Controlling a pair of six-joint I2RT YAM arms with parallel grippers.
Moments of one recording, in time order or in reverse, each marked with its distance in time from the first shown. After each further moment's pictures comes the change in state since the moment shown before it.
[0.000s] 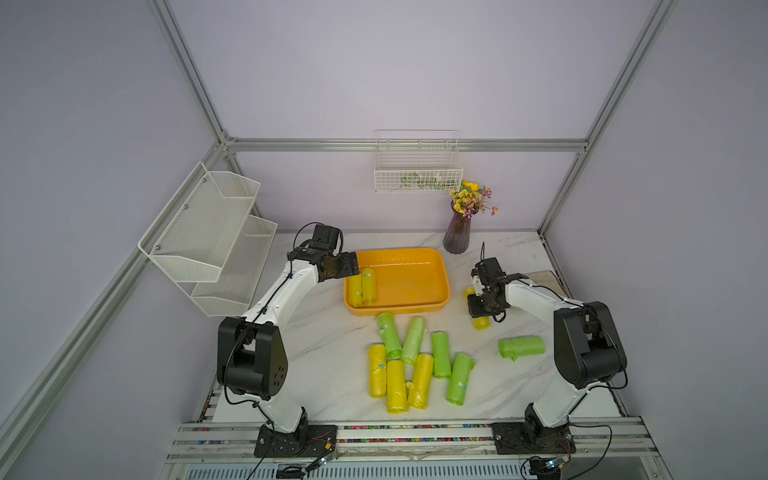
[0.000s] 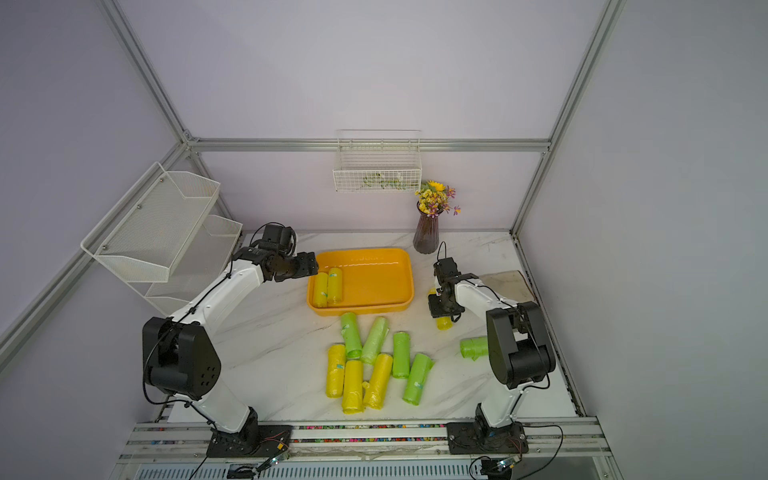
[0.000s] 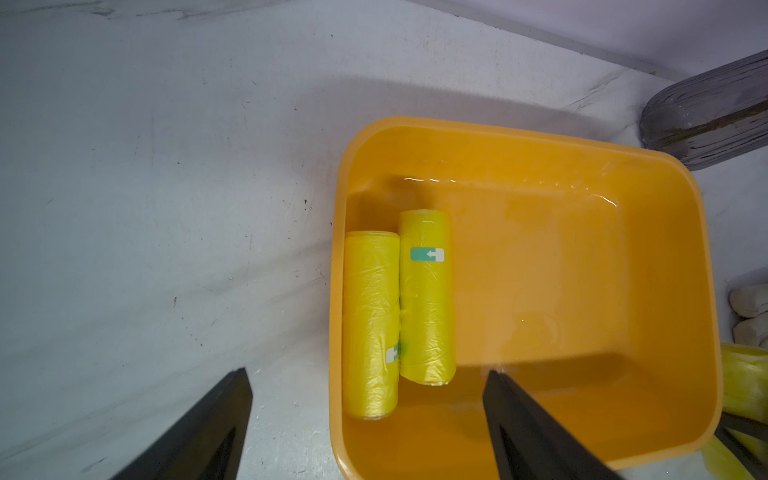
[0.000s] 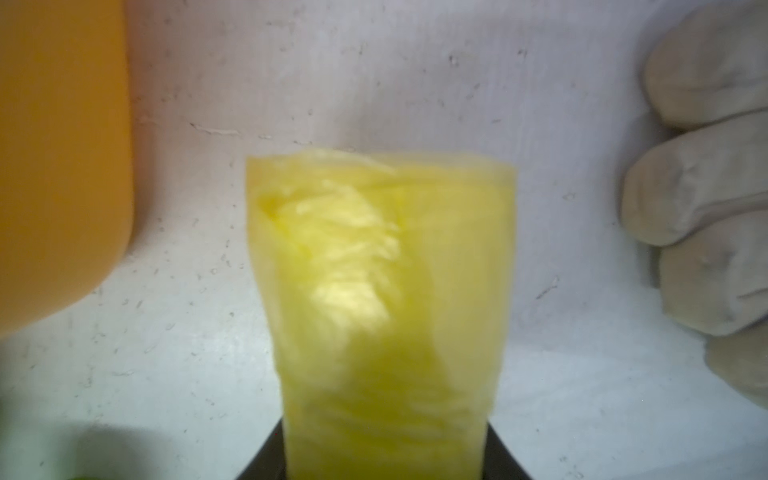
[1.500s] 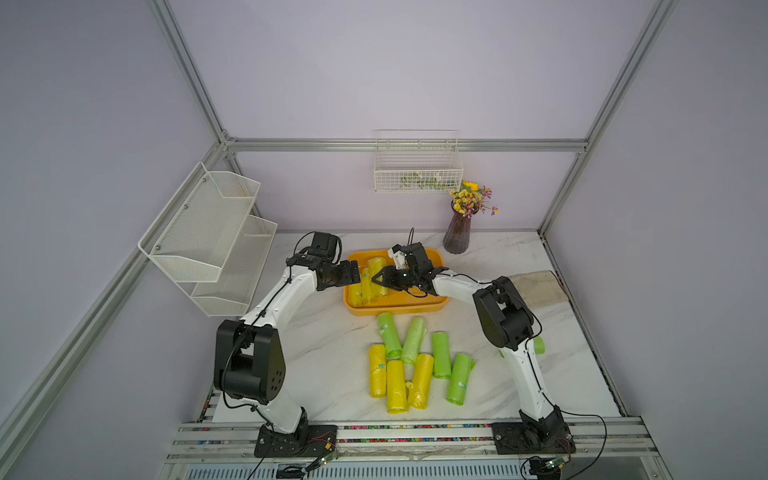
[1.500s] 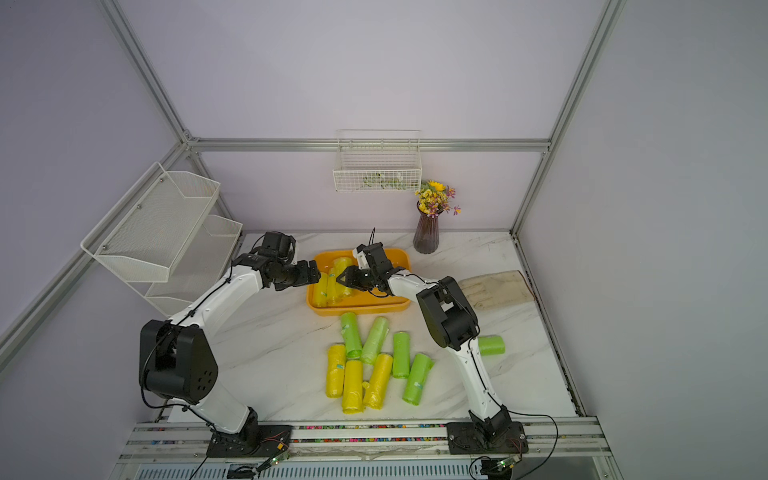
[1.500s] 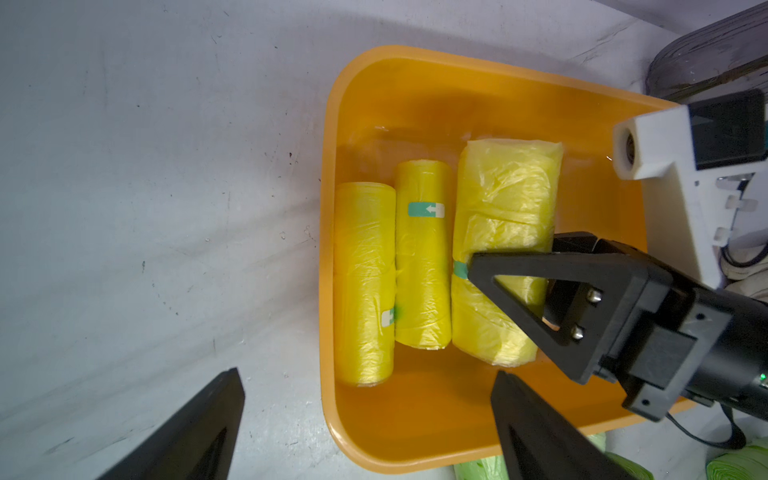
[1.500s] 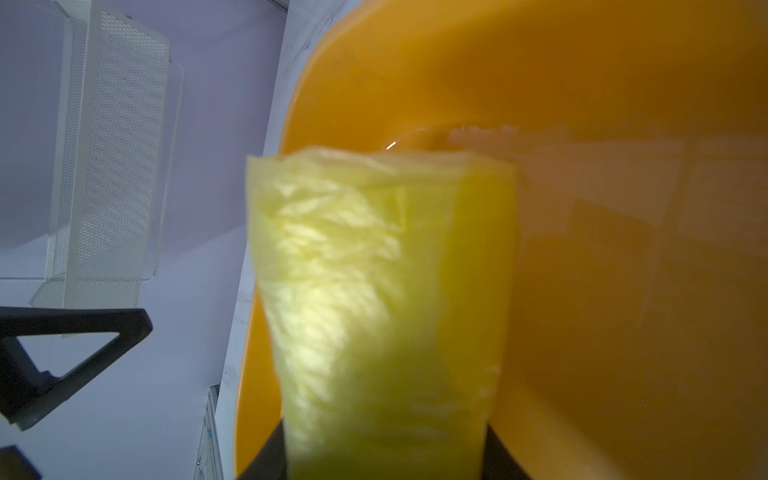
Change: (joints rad) left arm 0.007 -0.030 -0.085 0.015 0.072 -0.004; right arm 0.359 0.620 0.579 0.636 -0.554 0.603
